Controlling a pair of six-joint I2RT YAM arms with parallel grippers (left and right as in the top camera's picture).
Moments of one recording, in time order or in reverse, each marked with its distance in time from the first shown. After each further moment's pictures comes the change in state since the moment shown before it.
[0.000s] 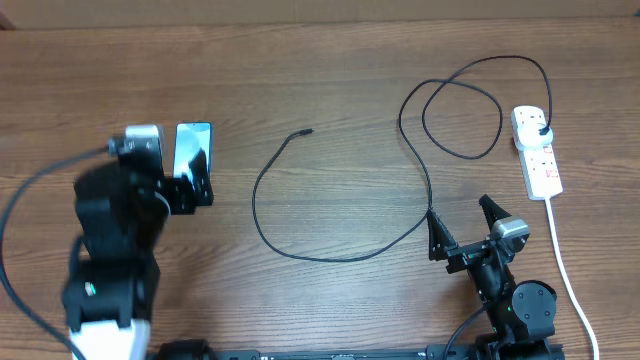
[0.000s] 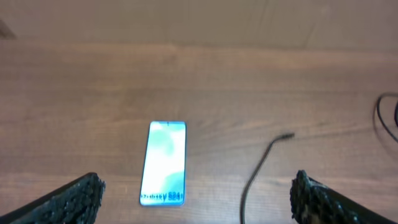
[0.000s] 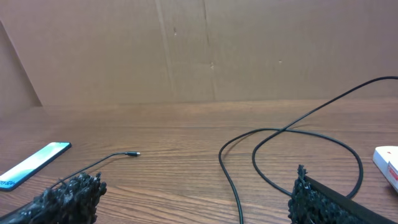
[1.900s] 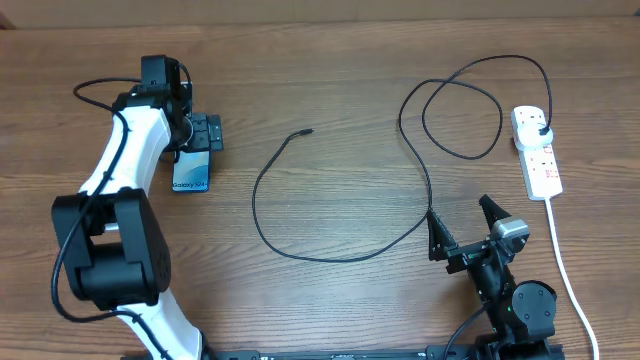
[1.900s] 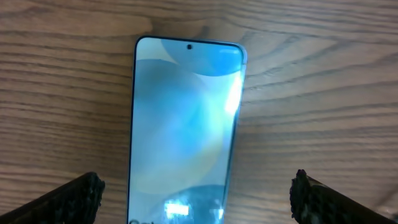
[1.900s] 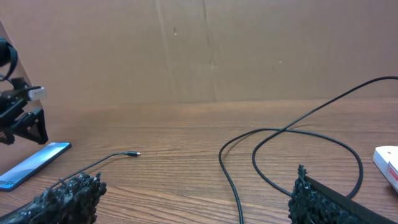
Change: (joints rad) left arm 0.013 1.054 0.510 -0.188 -0.118 -0.026; right arm 0.000 0.000 0.000 0.000 0.000 0.000
